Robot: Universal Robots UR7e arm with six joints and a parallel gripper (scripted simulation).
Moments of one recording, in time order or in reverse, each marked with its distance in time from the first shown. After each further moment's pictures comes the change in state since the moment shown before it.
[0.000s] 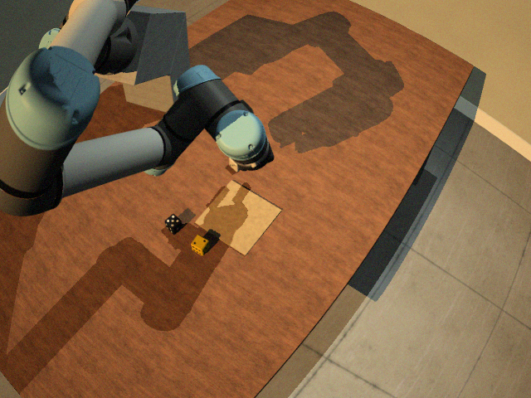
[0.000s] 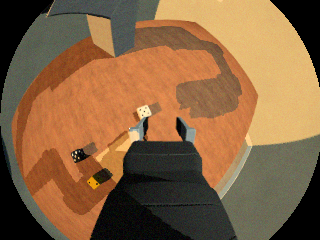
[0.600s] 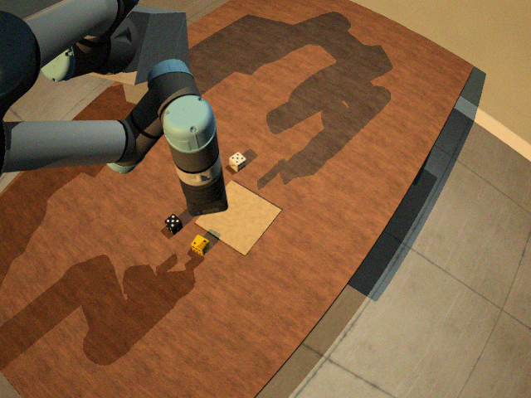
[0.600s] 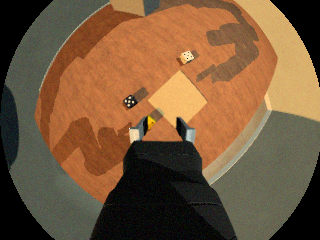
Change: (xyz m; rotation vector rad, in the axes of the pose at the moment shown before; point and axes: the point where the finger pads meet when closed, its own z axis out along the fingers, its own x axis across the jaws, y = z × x) arm -0.113 0.090 -0.109 -0.397 -0.164 0.131
